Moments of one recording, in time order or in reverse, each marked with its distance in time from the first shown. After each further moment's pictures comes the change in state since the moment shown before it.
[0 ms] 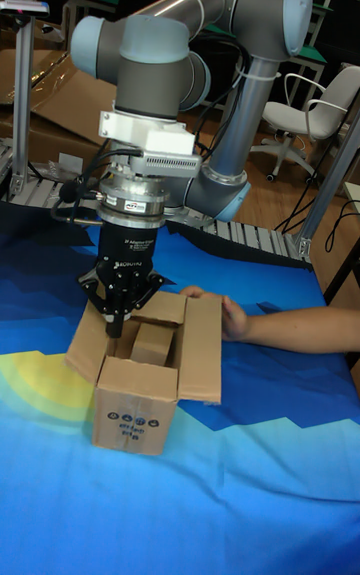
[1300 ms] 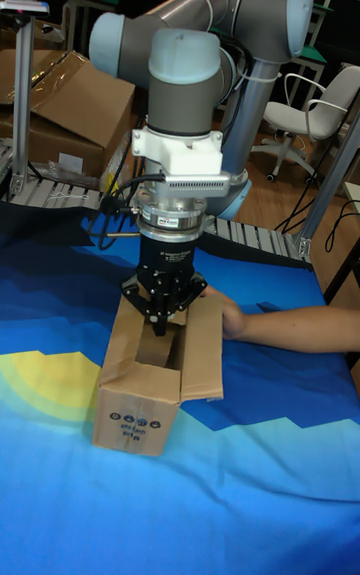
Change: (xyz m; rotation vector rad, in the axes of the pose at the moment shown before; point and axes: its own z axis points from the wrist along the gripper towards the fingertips) arm -0.007 0.068 0.007 -0.118 0.091 0.175
